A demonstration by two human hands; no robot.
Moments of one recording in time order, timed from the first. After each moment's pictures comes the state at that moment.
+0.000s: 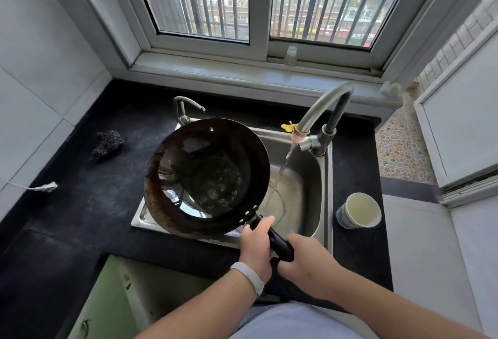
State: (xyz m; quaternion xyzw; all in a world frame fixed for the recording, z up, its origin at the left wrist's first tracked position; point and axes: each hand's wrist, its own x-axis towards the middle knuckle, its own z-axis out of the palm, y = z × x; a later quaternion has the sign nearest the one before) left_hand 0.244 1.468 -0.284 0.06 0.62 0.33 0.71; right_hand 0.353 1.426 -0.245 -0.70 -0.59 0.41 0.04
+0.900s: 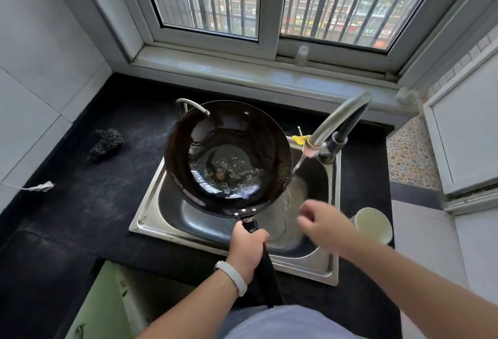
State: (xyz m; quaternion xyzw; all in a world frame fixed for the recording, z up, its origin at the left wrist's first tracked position) left_hand 0.217 1.500 -0.298 0.29 0.68 0.27 0.62; right_hand 0.400 1.512 -0.253 -0.71 -0.60 0.37 0.03
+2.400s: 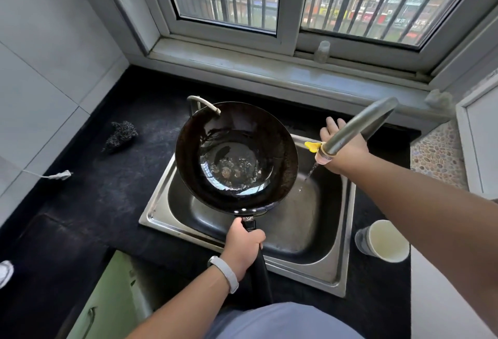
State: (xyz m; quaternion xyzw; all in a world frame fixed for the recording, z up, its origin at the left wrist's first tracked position) left_hand 0.203 1.517 -0.298 0.35 0.71 0.24 0.57; right_hand 0.448 1.677 -0.254 -0.67 -0.70 0.02 -0.24
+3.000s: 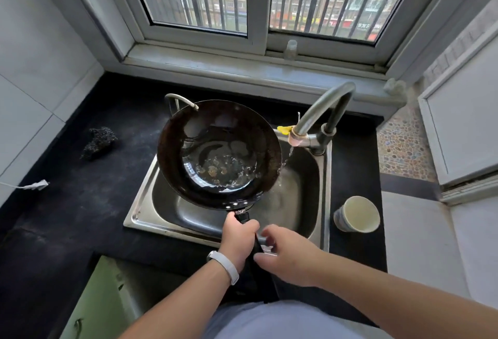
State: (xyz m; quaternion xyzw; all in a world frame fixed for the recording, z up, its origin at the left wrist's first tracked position) left_hand 0.221 1.500 -0.300 0.31 0.69 0.28 0.60; right_hand 0.346 1.462 -0.237 -0.64 -0.59 0.49 -0.01
